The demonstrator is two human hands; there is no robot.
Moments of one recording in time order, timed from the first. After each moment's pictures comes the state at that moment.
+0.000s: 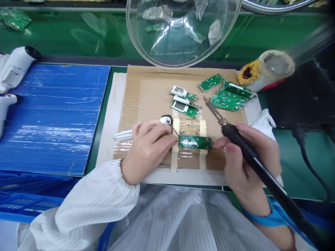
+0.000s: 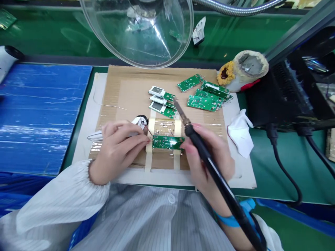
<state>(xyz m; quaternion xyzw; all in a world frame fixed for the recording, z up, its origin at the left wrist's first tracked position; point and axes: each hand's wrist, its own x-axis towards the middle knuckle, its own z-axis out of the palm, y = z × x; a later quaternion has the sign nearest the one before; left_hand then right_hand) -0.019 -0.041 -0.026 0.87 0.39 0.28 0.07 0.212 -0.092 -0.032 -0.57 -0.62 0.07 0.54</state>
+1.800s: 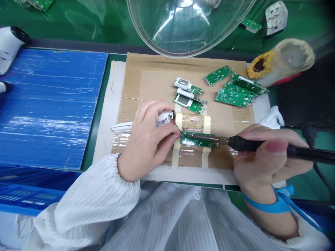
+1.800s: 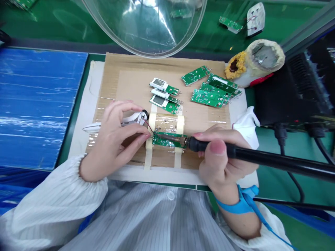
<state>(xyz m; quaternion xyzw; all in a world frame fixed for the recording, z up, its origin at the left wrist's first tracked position) -0.015 -0.031 -0.012 0.86 0.40 0.28 0.16 0.210 -0.061 -0.036 -0.46 -0.56 0.06 0.68</state>
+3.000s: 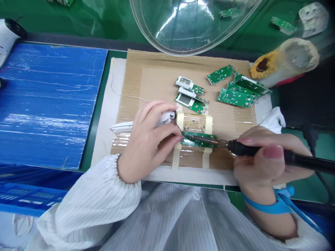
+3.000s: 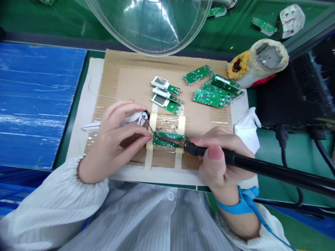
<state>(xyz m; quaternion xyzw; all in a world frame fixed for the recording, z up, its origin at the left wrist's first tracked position) -0.015 -0.034 -0.012 0.85 0.40 0.29 0.18 0.215 -0.065 -0.030 -0.44 -0.62 0.09 0.64</state>
